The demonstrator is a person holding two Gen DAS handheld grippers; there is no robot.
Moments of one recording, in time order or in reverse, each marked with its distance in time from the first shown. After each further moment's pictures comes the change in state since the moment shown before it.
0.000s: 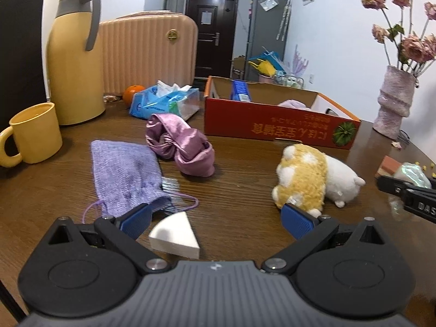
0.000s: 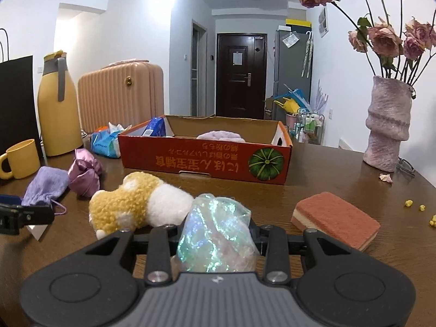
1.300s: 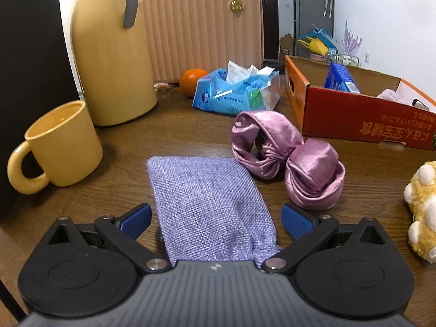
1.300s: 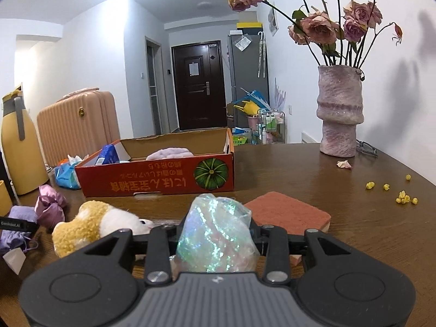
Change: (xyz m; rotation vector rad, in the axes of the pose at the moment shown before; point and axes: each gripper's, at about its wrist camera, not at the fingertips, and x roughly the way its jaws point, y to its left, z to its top) left arm 0.090 0.073 0.038 0.014 0.093 0.241; right arm -0.013 -0.046 0.002 0.159 -0.047 -0.131
